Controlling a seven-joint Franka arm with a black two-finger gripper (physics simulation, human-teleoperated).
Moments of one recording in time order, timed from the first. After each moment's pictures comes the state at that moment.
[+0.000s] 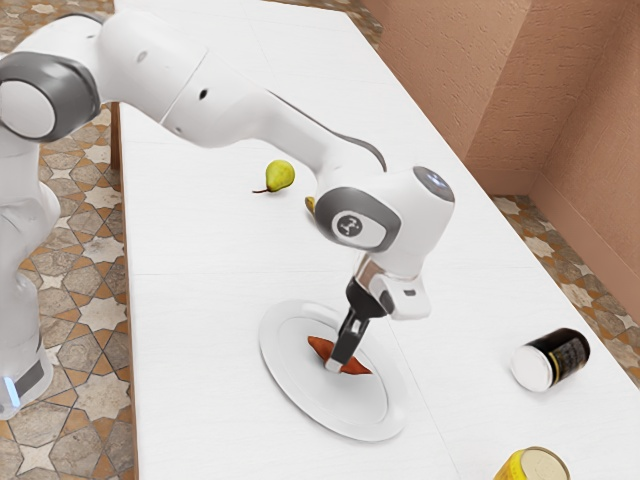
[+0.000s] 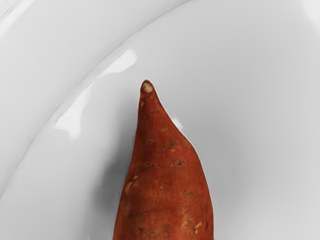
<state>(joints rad) -0.50 0.13 0.12 -1.87 -0.09 1.86 0.24</state>
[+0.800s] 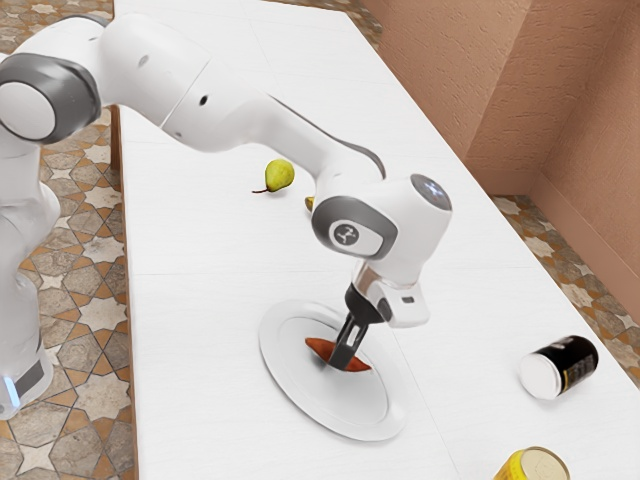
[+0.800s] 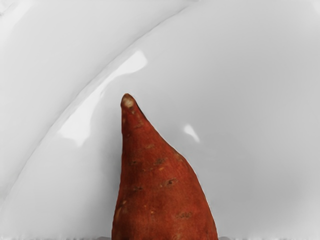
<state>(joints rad) -0.50 0.14 0.11 -1.89 -0.06 1.89 0.23</state>
